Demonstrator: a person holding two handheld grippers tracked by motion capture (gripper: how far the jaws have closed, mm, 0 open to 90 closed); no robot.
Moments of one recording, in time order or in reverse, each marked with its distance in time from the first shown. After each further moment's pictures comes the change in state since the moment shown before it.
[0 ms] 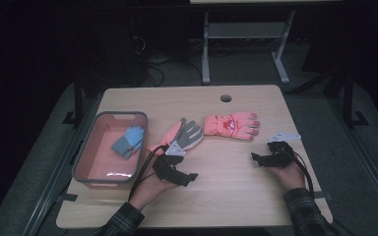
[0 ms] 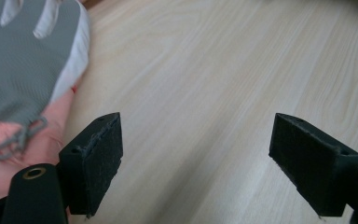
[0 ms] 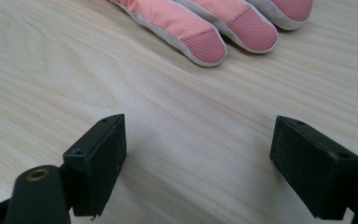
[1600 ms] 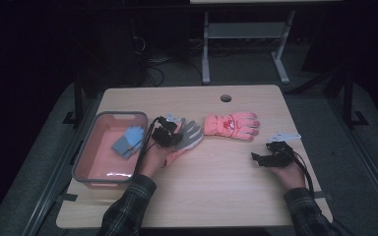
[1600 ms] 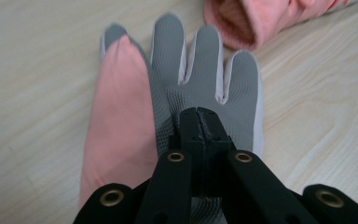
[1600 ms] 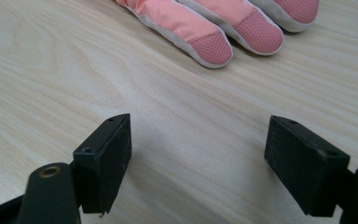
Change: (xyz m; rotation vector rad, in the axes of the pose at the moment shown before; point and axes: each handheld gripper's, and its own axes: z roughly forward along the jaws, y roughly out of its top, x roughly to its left) left arm 0.090 0.046 0.031 0.020 0.228 -0.155; right arm 0.001 0.001 -0.002 -0.003 0.017 -0.004
